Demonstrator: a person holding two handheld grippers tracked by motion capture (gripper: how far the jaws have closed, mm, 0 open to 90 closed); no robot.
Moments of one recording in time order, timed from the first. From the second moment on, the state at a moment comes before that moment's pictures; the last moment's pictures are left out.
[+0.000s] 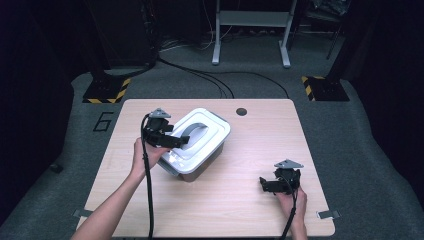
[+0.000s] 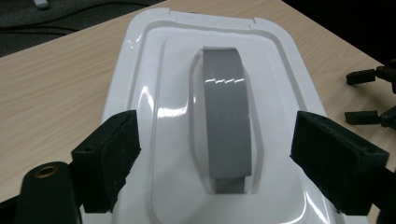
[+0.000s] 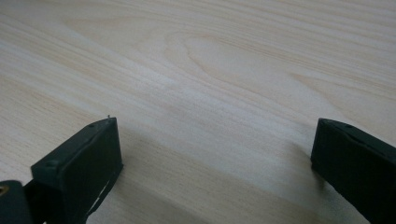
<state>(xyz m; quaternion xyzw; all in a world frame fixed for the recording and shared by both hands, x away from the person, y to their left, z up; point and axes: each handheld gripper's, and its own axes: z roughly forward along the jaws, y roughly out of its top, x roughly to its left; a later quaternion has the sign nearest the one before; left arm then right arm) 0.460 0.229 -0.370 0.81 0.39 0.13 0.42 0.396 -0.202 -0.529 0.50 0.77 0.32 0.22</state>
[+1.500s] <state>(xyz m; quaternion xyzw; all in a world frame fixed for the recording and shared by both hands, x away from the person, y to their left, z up) 0.392 0.353 -0.529 0.75 0.52 0.19 0.37 0.396 -0.202 -0.529 0.51 0.77 0.33 0.22</state>
